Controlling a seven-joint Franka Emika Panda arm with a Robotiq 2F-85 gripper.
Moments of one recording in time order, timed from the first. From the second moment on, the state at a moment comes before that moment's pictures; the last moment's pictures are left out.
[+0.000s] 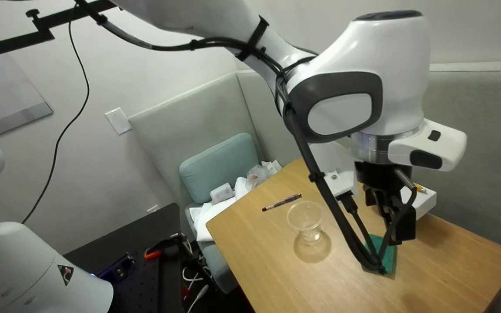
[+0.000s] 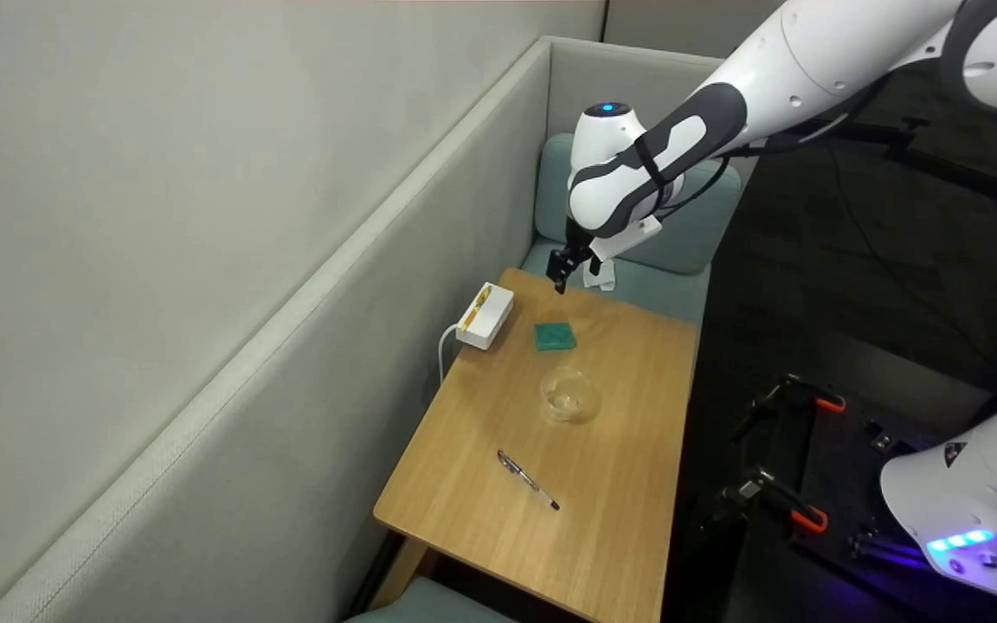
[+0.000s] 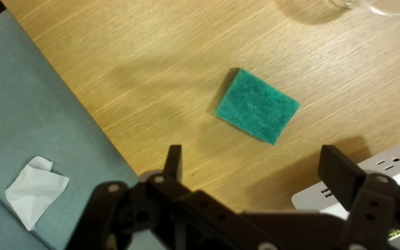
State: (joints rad) arm -0.11 0.67 -0.12 -1.90 0.15 2.53 0.03
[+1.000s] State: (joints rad) arm -0.14 0.86 -0.06 -1.78 0.16 2.53 0.04
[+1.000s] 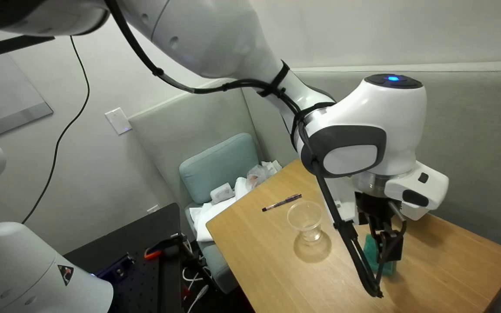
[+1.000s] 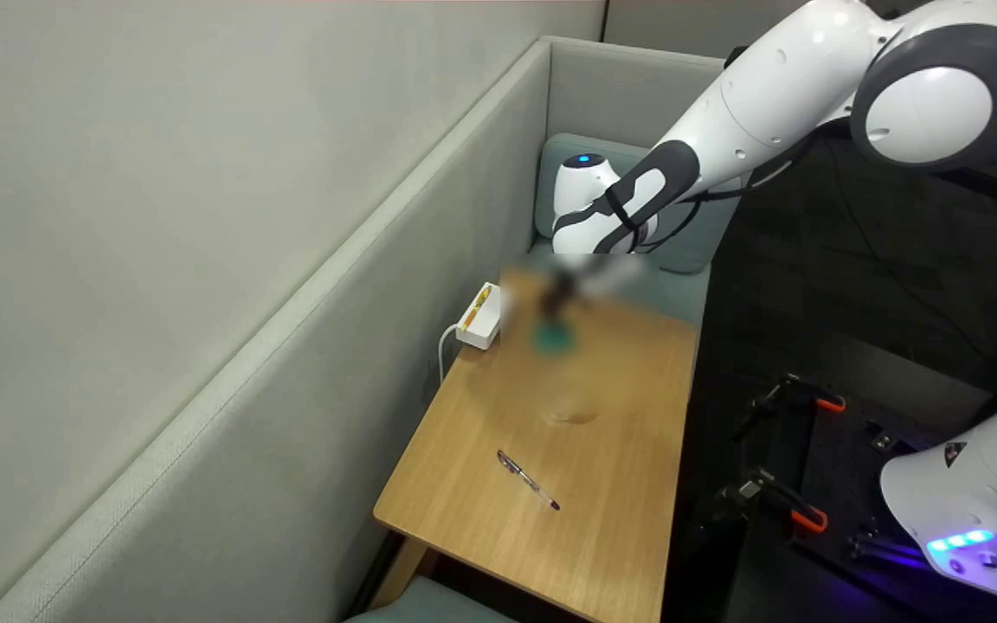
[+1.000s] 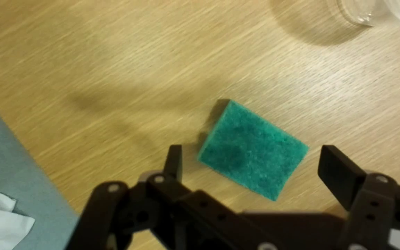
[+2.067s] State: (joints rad) arm -0.14 1.00 -0.06 -1.66 0.16 2.54 0.06
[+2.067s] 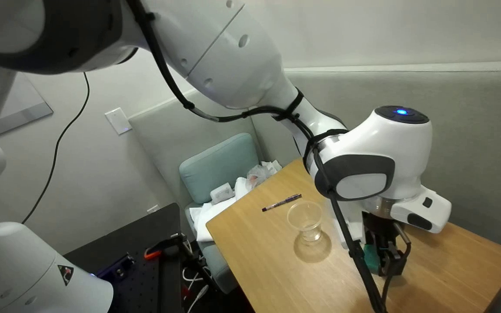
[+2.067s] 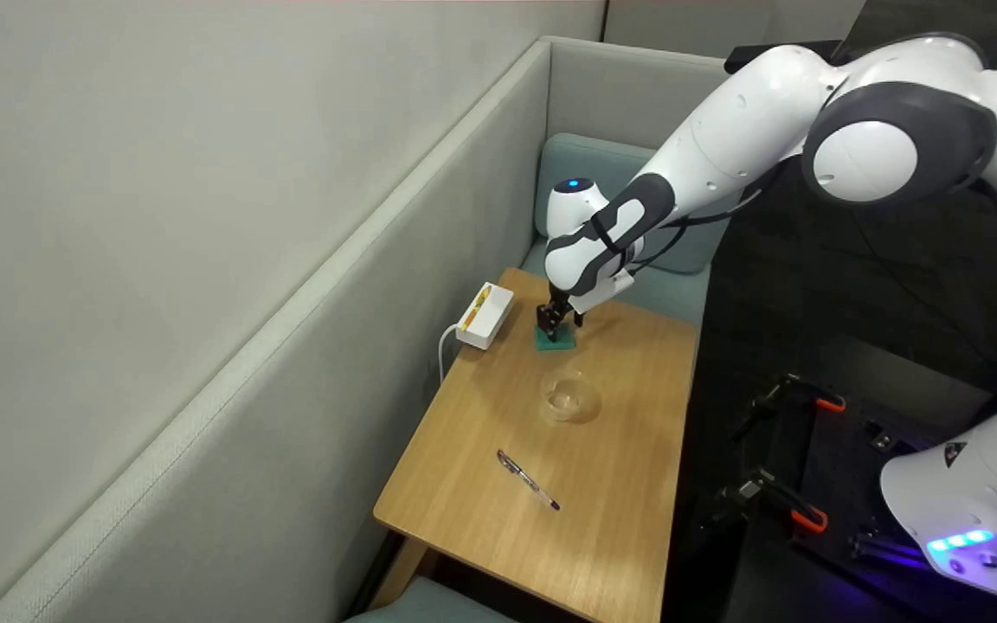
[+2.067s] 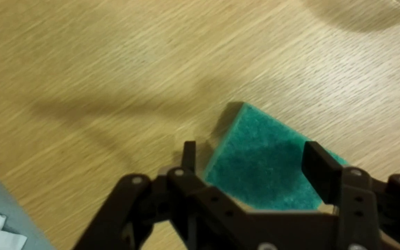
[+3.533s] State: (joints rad) arm -0.16 1.03 -0.08 -1.64 0.16 2.50 0.09
